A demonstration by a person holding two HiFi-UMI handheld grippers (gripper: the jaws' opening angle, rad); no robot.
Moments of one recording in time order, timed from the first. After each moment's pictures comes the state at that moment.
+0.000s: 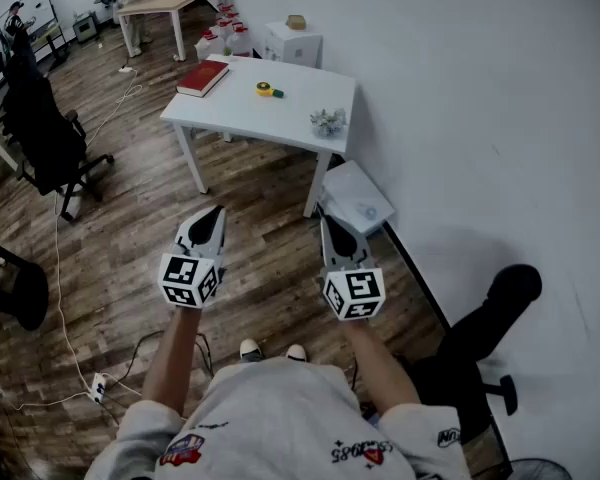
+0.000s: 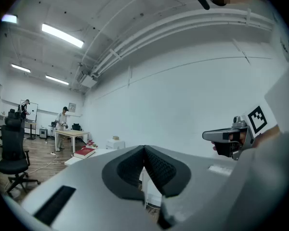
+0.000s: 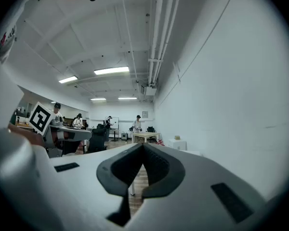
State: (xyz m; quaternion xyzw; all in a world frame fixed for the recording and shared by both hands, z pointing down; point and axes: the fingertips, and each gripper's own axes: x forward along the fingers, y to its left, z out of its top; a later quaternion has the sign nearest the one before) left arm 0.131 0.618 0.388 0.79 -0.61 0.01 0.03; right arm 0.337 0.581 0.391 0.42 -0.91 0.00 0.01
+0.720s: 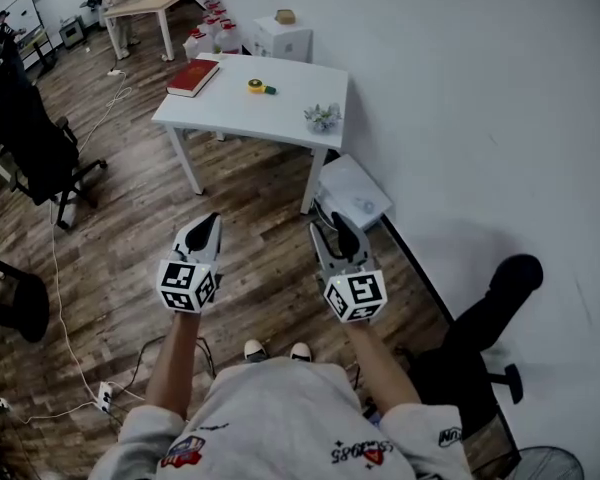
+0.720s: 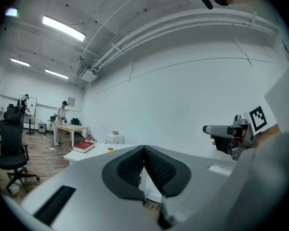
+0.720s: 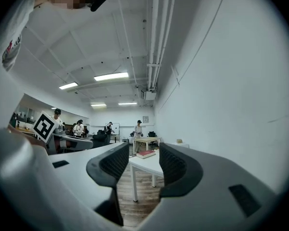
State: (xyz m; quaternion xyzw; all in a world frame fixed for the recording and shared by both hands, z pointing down) left arm 0.107 0.604 0.411 0.79 -0.61 0.02 0.05; right arm 0.320 0.571 0.393 0.41 -0.91 0.00 -0.03
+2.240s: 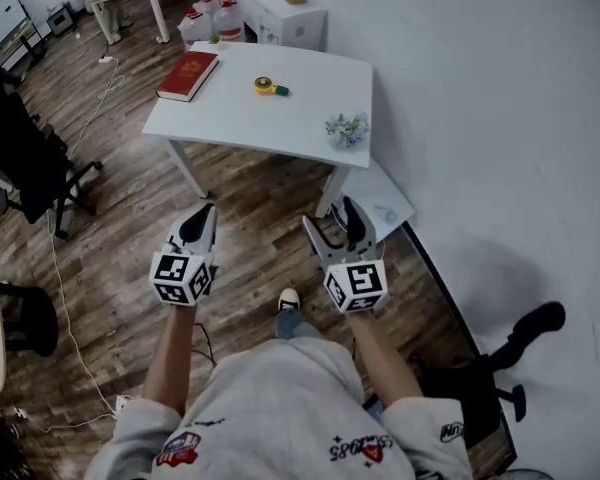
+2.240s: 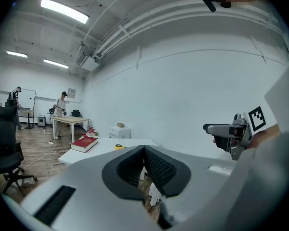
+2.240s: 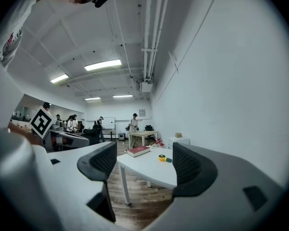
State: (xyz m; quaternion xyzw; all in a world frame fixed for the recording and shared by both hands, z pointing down) left arm -0.017 0.353 0.462 0.79 -0.61 0.05 0.09; right arm 0.202 0.314 0.444 0.42 -0.91 0.02 0.00
